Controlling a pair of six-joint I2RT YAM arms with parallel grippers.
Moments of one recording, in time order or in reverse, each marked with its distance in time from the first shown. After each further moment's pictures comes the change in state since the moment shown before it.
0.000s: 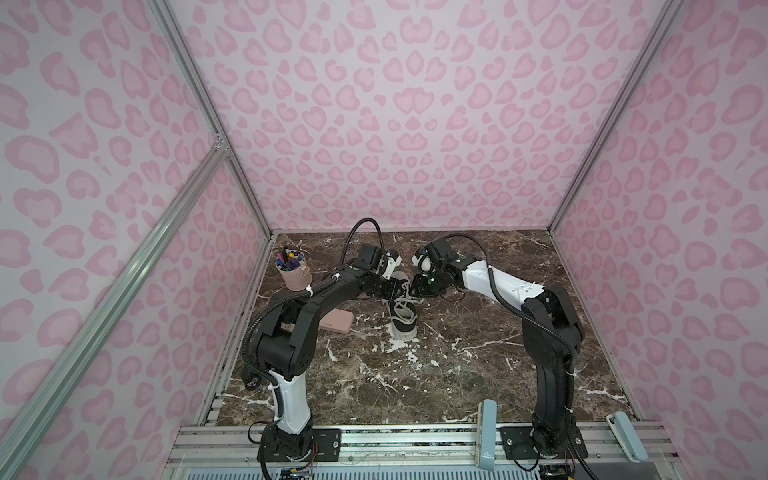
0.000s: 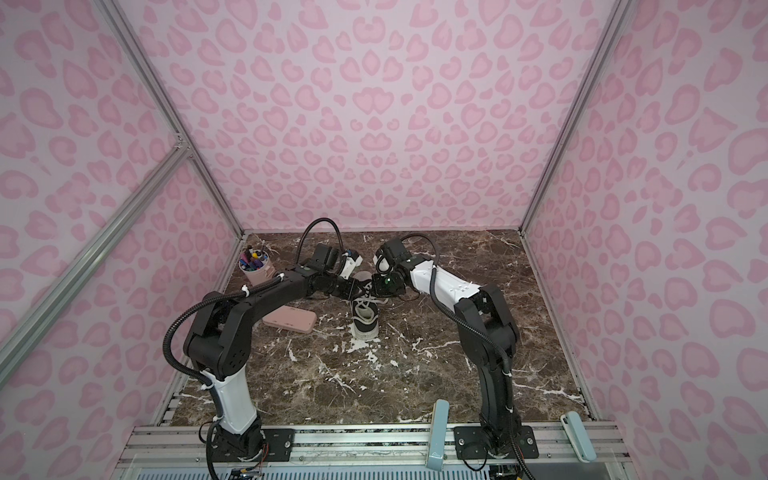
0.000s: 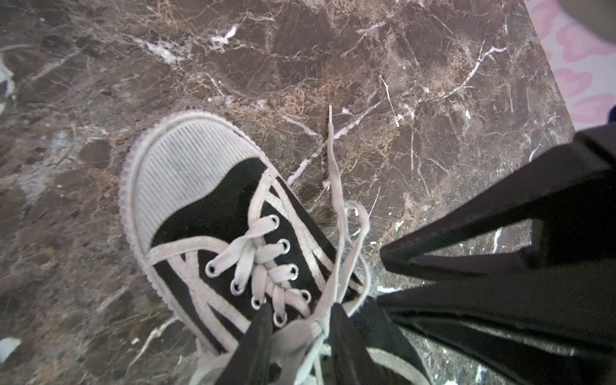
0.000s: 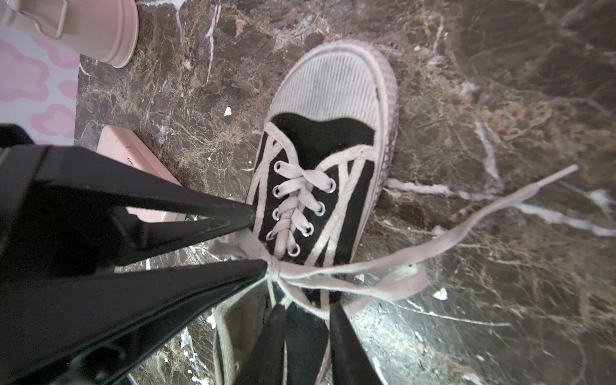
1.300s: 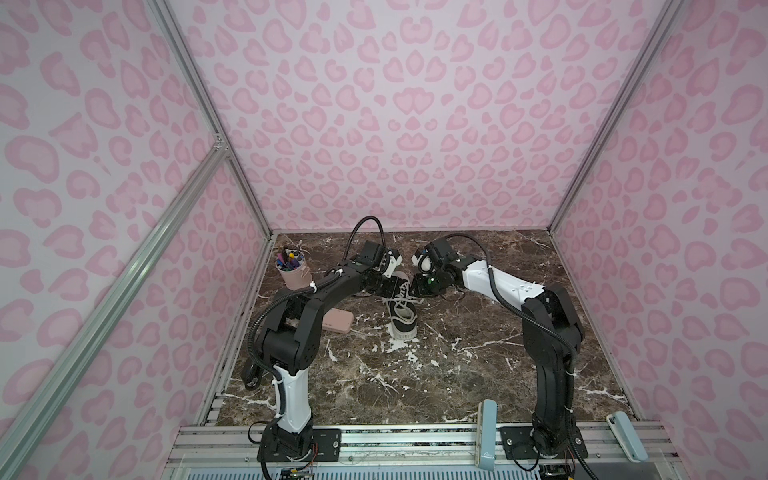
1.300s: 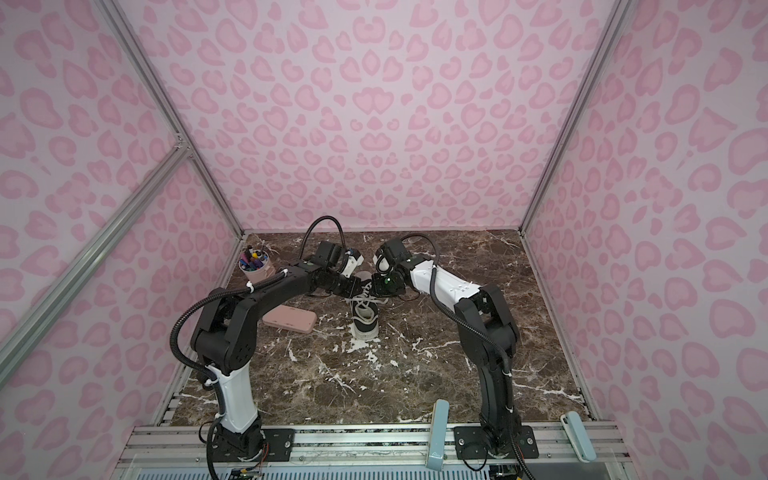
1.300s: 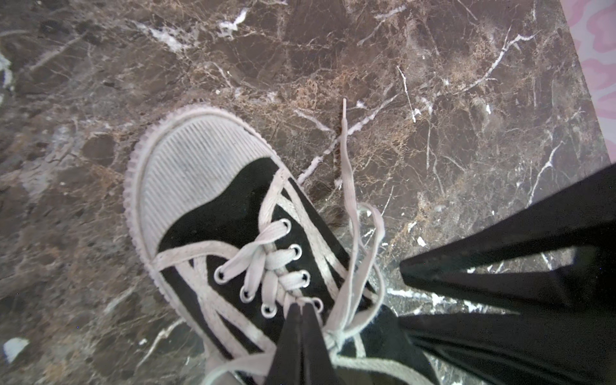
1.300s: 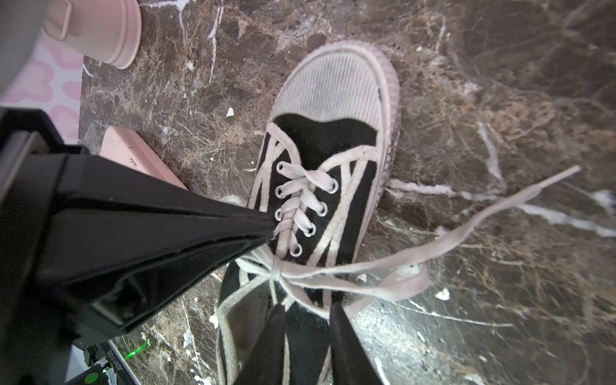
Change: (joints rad) left arm -0.001 0.040 0.061 -0.075 -0.021 0.008; right arm 0.000 0.000 0.001 0.002 -0.009 0.003
